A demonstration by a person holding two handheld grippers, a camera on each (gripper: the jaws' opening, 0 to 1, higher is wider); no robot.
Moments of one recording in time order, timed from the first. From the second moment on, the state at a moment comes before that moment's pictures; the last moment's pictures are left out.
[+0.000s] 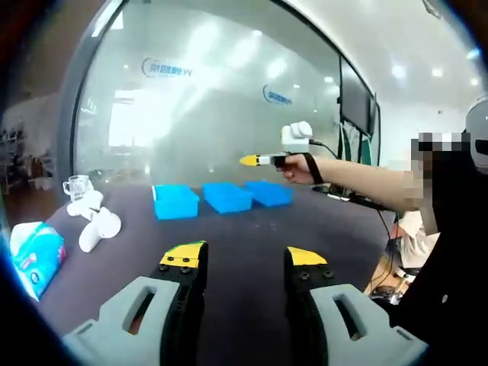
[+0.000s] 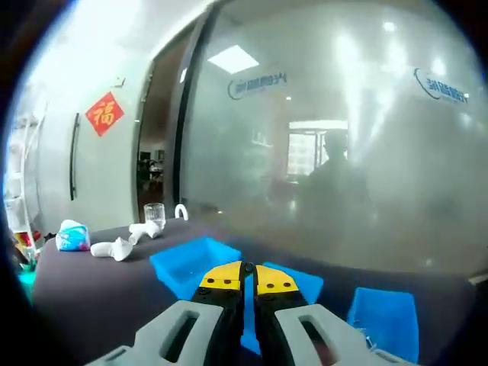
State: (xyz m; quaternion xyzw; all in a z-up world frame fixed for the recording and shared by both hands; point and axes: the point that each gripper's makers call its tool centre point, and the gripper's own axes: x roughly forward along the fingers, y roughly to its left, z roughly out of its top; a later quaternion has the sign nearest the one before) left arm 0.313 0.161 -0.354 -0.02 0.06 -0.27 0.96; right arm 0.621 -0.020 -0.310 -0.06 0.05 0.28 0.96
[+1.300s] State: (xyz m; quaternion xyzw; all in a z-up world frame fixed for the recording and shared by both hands) left arm 0.310 0.163 -0.344 -0.02 0.05 -0.26 0.96; right arm 0.567 -0.025 -0.333 -0.10 0.05 0.30 0.95
